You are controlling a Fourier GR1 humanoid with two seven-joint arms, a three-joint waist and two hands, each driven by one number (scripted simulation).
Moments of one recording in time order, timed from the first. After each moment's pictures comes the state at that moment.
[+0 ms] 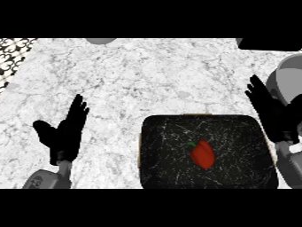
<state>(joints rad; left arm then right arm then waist) -0.11 0.24 -0.27 -1.39 0.39 0.39 0.01 -0.24 -0.51 0.28 -1.35 -0.48 -0.24 0.06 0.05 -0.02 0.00</state>
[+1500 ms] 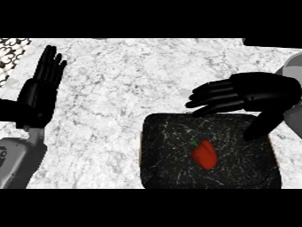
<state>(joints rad) -0.32 0.38 -0.16 -1.50 0.36 0.29 -0.03 -0.78 -0.80 0.66 -1.37 0.21 0.42 -0.83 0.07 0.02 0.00</state>
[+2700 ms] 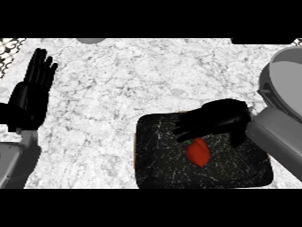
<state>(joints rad) -0.29 0.36 -0.08 -1.50 0.32 0.25 -0.03 -0.75 -0.61 0.88 -1.11 0.59 0.23 -0.97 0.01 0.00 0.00</state>
